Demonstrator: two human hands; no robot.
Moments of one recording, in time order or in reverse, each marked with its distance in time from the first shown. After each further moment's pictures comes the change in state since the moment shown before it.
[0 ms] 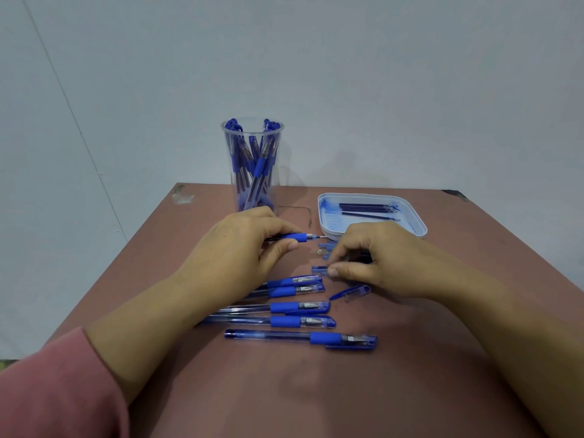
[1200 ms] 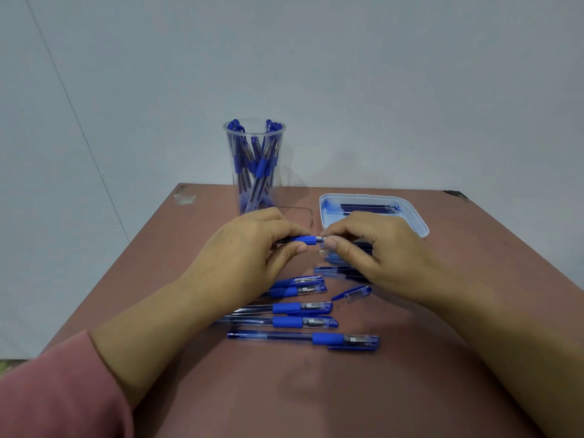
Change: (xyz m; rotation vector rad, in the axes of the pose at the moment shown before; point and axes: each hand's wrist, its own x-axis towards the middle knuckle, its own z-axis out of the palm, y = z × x) left_hand -0.001 0.007 0.000 -0.018 0.029 0.063; right_hand 0.007 0.006 0.016 0.055 0.377 -0.262
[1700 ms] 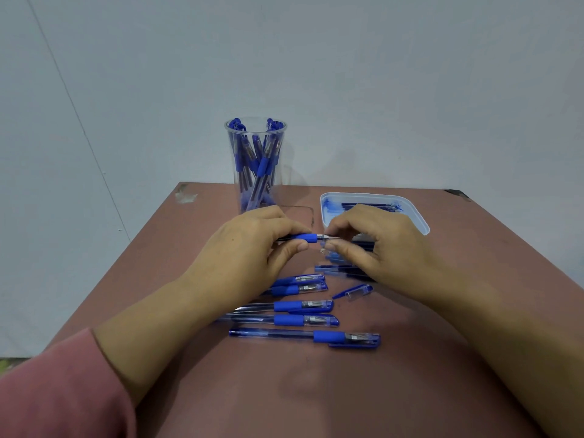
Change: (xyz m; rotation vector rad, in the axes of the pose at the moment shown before) left_hand -0.001 0.000 0.000 -0.012 0.015 0.005; right_hand 0.001 0.003 0.000 -0.050 0.036 -0.043
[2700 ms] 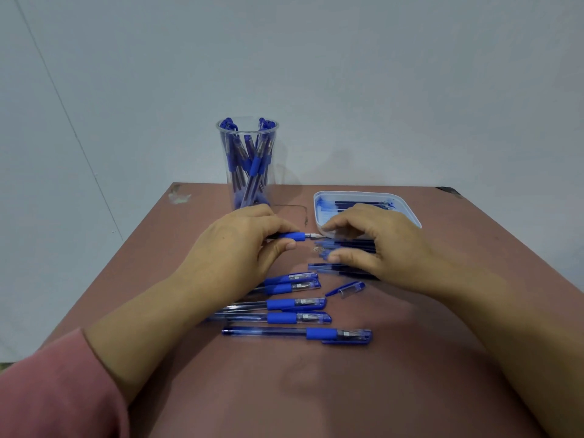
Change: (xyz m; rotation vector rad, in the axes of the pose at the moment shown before) left_hand 0.000 -0.004 0.001 0.041 0.003 -0.010; right_hand -0.005 0.006 -0.015 -0.020 -0.194 0.146
